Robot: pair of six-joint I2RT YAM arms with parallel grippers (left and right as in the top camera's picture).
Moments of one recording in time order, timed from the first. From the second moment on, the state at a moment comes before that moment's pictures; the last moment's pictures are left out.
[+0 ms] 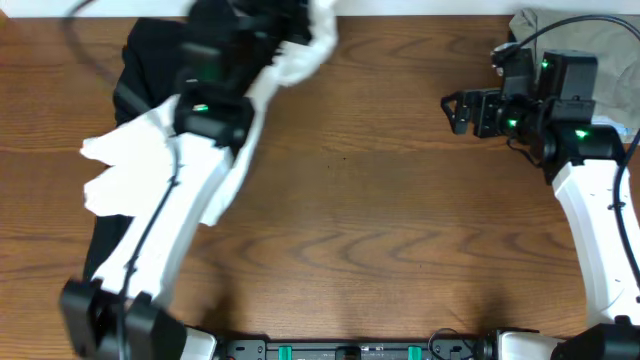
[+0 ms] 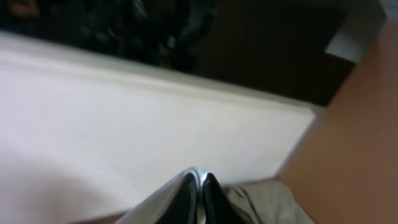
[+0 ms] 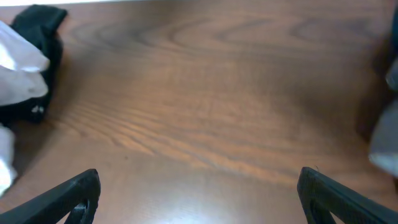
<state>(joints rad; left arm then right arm) -0.34 1.62 1.46 0.22 0.28 -0.44 -0.04 1.46 1.26 -0.61 -0.39 0.02</state>
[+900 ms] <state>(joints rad) -0.71 1.93 1.46 0.22 0.27 -0.51 -0.31 1.46 1.26 -0.64 -0.47 0.02</state>
